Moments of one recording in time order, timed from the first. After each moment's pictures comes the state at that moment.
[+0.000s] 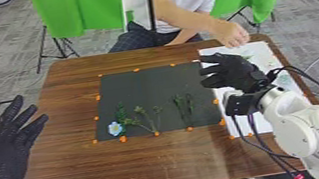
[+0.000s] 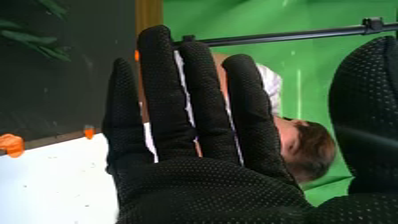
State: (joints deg) left arm 151.6 -43.4 -107.2 -137.1 27.9 25.3 31.1; right arm -97.8 -49.9 77.7 -122.1 -51.7 15.5 18.5
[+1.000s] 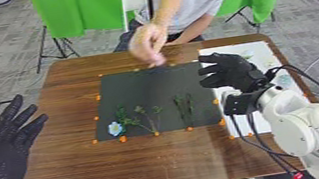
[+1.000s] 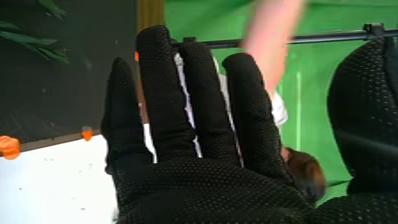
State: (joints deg) left arm 150.9 -43.3 -106.8 -137.1 28.1 26.1 31.0; right arm -96.8 -50.2 77.1 -122.0 -52.3 15.3 19.5
